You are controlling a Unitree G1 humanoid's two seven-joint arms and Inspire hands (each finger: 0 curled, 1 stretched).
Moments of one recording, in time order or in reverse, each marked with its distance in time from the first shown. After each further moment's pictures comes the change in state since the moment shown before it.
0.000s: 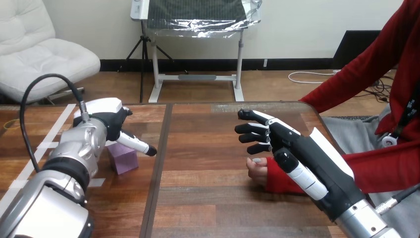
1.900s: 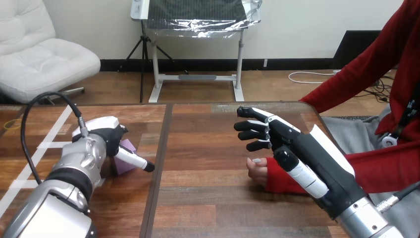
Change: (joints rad) left arm 0.044 -0.021 0.004 0.015 -0.042 0.057 -0.040; right arm 0.000 -0.003 0.001 -0.033 0.001 0.012 0.001
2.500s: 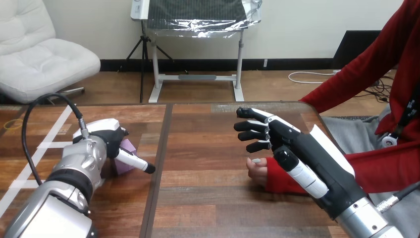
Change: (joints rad) left arm 0.003 -0.002 -0.004 0.000 0.006 -0.001 -0.010; right arm 0.000 0.000 0.000 0.000 0.001 0.002 0.000
